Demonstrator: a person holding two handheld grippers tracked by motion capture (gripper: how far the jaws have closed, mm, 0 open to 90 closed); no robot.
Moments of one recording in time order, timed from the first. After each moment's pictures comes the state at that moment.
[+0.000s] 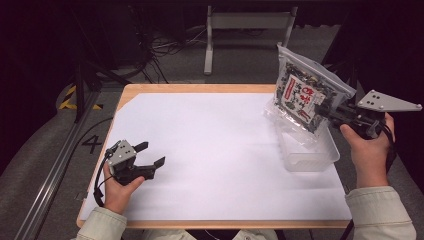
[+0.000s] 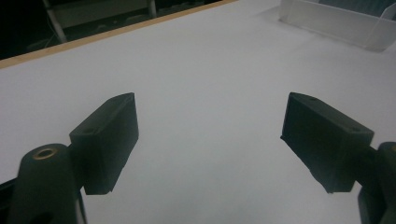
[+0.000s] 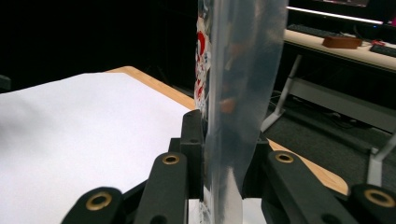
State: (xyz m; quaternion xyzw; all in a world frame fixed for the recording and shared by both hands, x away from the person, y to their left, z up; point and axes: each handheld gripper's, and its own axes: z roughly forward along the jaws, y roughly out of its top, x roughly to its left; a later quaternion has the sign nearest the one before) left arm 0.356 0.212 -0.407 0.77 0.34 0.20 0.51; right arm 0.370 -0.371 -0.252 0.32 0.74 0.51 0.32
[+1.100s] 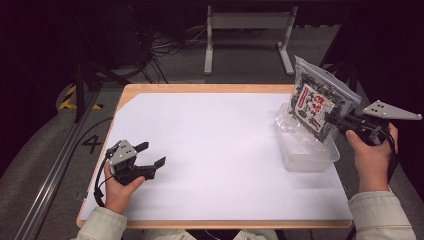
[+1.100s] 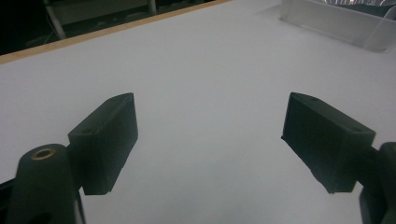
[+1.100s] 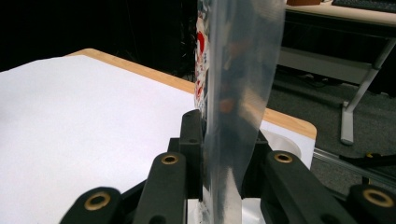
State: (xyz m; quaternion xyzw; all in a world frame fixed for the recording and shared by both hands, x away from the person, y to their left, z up) left arm 0.357 0.211 -0.408 0.77 0.34 0.20 0.51; right arm 0.373 -0.404 -0.288 0.40 0.72 0.48 0.31
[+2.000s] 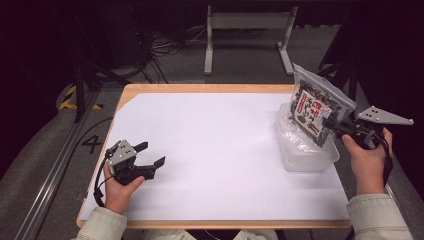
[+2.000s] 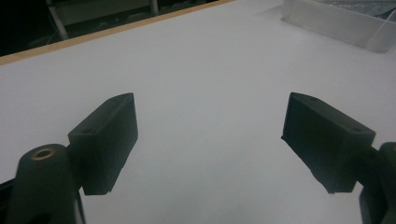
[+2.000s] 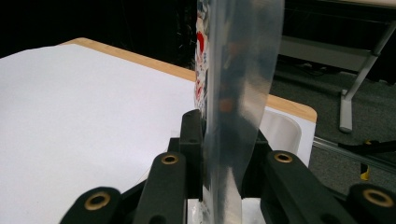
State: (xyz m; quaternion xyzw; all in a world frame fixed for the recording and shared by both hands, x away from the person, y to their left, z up) left arm 0.356 0.211 -0.407 0.77 0.34 0.21 0.50; right arm 0.376 -0.406 -0.309 0.41 0.72 0.46 0.31
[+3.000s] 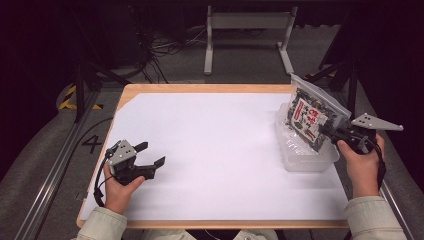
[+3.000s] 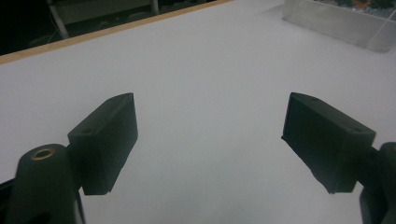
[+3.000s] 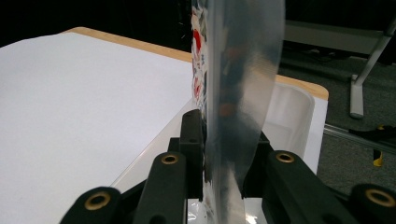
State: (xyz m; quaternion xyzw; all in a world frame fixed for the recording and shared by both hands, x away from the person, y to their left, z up) left arm 0.357 0.211 -0.408 0.77 0.35 0.20 0.50; right arm 0.380 -0.412 -0.338 0.43 0.72 0.46 0.29
